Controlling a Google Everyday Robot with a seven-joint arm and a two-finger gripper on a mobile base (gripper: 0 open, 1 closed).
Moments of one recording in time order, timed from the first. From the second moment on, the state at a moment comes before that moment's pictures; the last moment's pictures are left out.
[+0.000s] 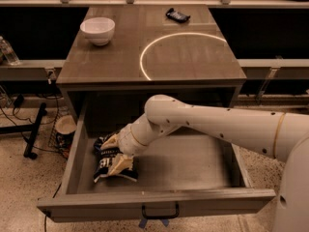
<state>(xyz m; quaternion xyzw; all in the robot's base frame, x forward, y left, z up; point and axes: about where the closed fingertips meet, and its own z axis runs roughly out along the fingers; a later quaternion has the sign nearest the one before) 0.487 0.143 0.624 -0.76 0.51 0.29 0.28</state>
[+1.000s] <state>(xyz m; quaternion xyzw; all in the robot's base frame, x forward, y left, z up) 0.509 0.086 0.718 -0.75 0.53 0.22 0.33</state>
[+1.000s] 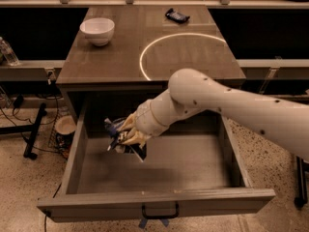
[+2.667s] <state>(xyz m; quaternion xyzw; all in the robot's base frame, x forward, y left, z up) 0.542 0.070 0.909 -0.77 0.49 0.09 0.40</state>
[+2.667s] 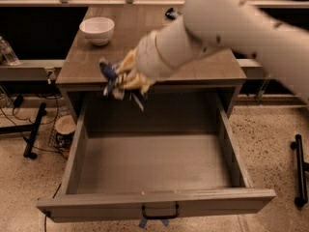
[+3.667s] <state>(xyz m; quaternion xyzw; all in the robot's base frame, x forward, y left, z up) 0.624 0.020 1.009 -0.77 0.47 -0.03 0.44</state>
